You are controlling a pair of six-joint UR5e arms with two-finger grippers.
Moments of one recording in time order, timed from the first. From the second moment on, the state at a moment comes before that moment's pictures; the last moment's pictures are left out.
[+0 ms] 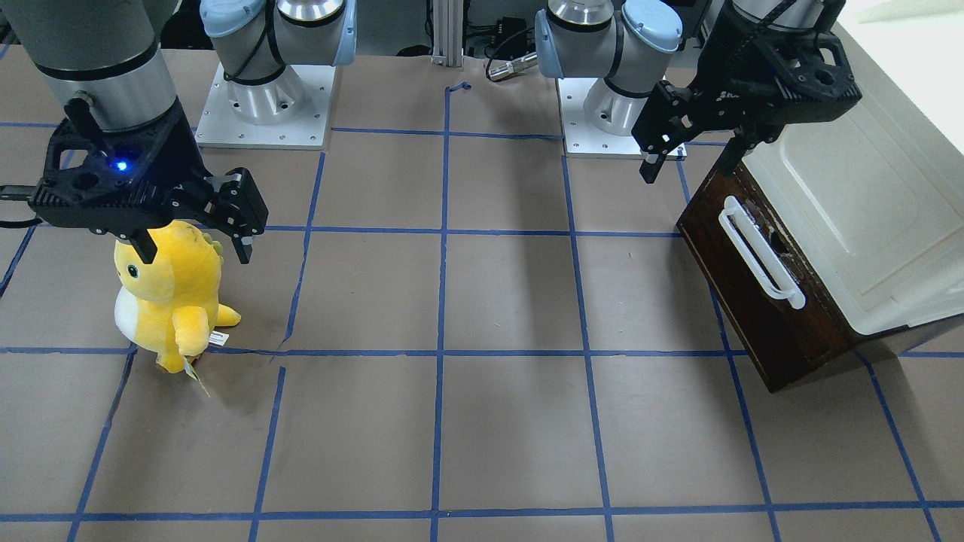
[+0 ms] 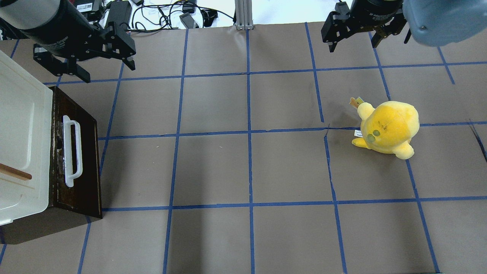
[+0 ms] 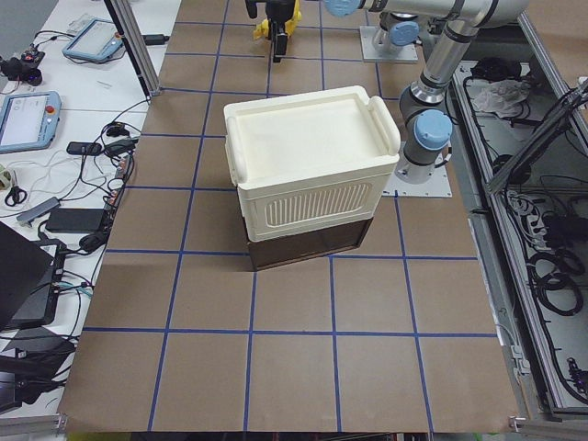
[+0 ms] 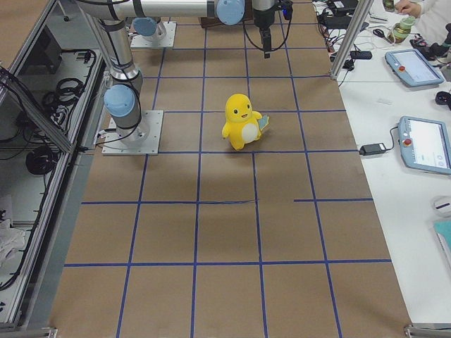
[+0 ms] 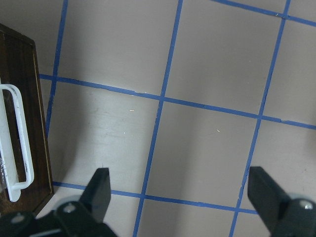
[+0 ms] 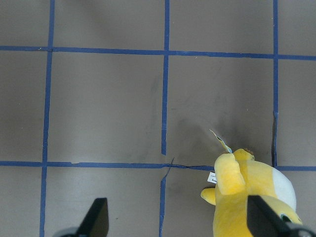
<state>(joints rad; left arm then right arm) -1.51 -1.50 -1.53 -1.53 1.51 -0.15 1.59 -1.46 1.47 -1.77 -1.60 -0.02</state>
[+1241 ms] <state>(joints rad) -1.54 -1.57 -1.62 -1.52 1.60 -0.33 1.59 -1.46 1.47 -1.77 -1.60 -0.02</state>
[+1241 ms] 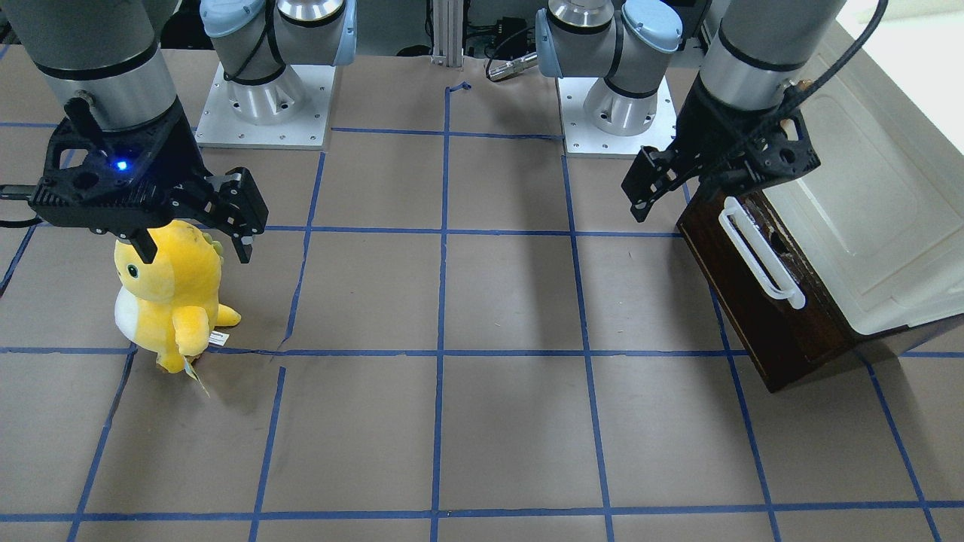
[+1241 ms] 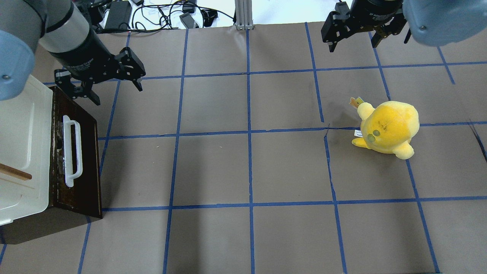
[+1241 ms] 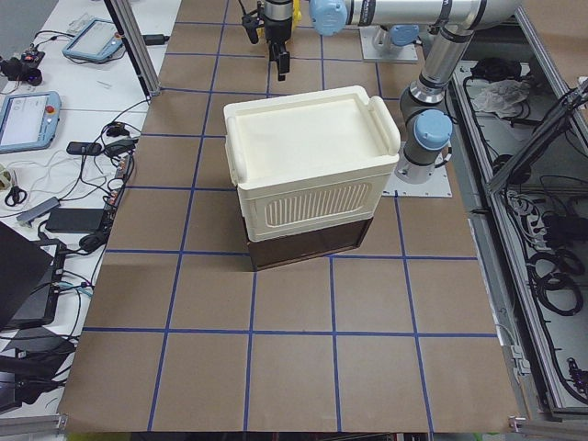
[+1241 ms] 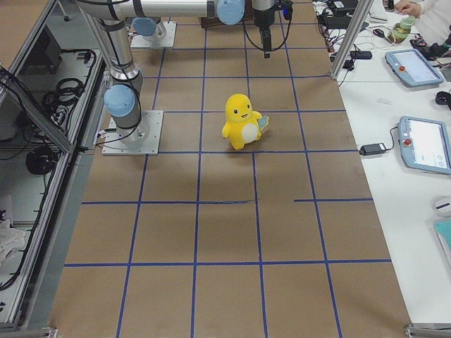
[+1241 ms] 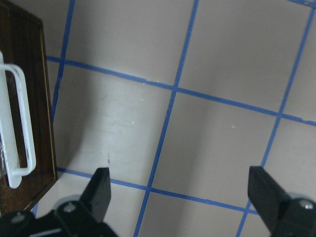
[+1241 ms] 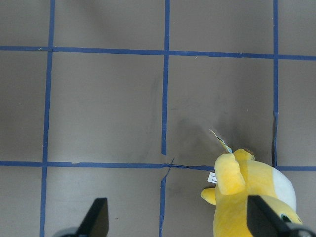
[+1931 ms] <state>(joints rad) -1.64 -1.79 -1.71 -1.57 1.94 -0.56 1.59 -1.46 1.47 -1.77 -1.60 -0.02</state>
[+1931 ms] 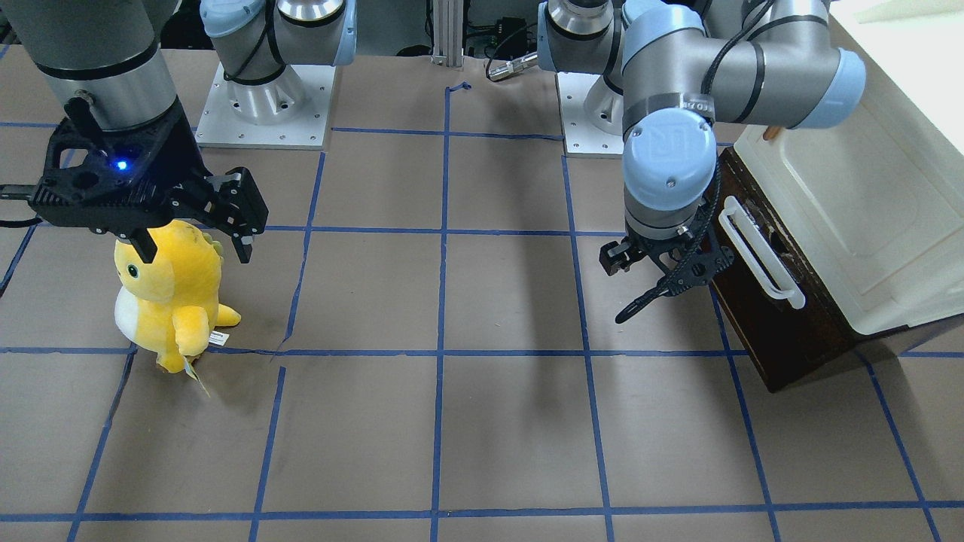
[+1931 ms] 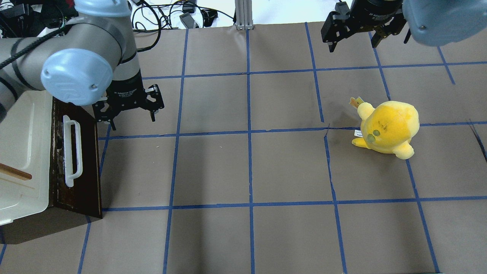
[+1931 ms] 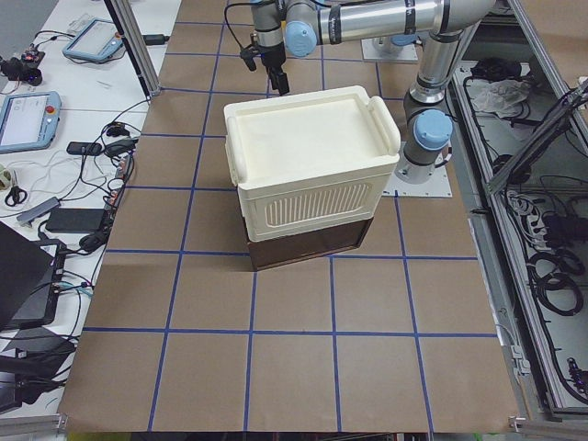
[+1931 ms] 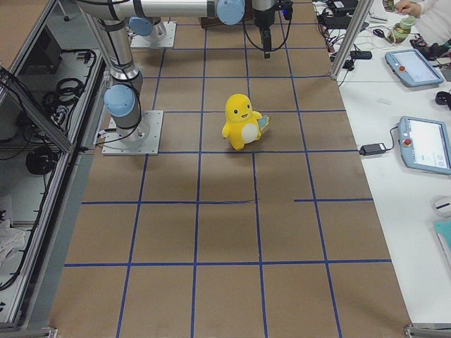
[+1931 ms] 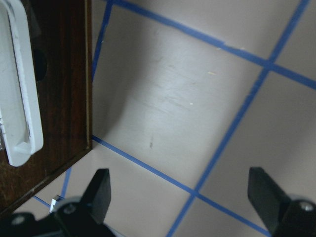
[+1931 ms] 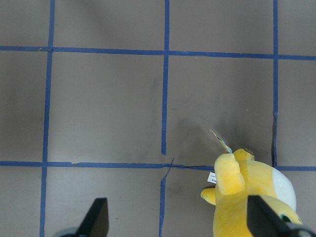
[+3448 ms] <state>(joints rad) -1.65 -2.00 -1.80 -1.89 2.59 -0.77 1.59 -1.46 1.47 -1.77 -1.60 -0.02</state>
